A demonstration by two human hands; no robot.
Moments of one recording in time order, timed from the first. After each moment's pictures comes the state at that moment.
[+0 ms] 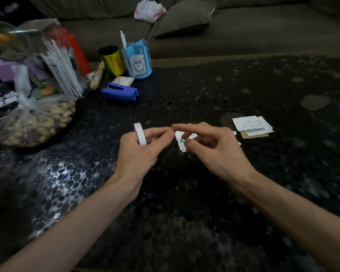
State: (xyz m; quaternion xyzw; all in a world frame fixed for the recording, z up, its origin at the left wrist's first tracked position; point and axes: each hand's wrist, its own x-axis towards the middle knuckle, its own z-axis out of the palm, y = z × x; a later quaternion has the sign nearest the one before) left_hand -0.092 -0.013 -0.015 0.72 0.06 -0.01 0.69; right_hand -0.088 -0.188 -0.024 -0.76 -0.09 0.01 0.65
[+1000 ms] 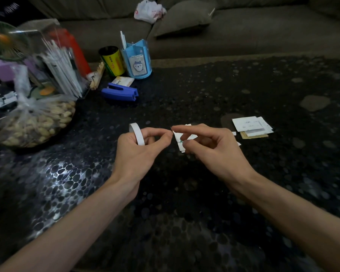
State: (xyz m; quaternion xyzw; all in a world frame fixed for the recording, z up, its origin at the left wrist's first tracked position) left_hand -0.090 -0.010 -0.017 0.75 0.07 0.00 0.65; right_hand -0.088 -0.187 -0.025 -0.74 -0.07 0.03 0.67
